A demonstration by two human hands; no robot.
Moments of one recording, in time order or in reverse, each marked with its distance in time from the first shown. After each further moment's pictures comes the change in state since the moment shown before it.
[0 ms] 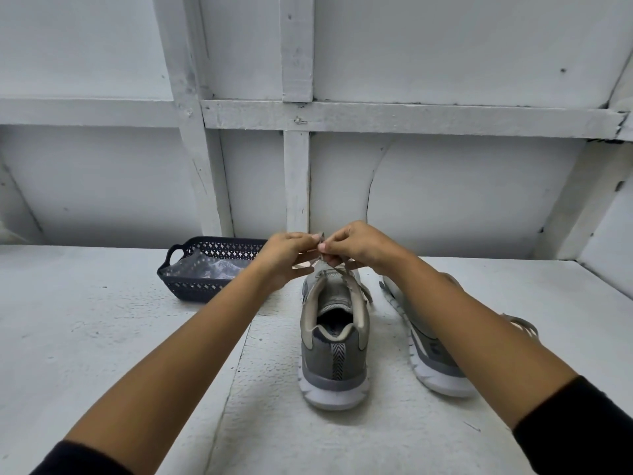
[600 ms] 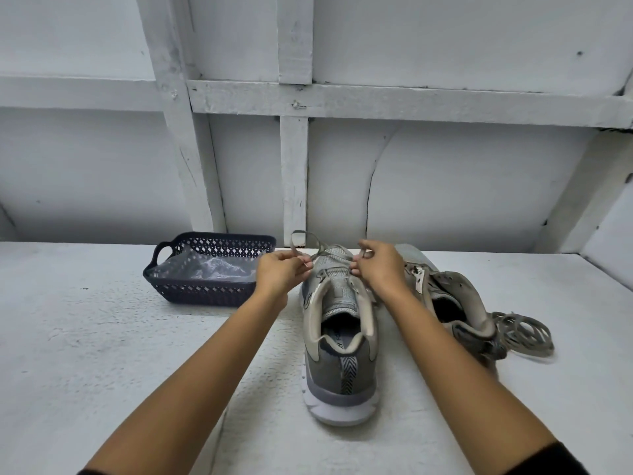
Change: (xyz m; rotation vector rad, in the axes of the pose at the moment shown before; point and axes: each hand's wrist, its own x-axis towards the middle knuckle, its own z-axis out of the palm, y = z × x) left_hand 0.032 -0.049 -0.007 -0.146 0.280 -0.017; right_hand 0.033 0.070 0.022 0.074 0.548 0.109
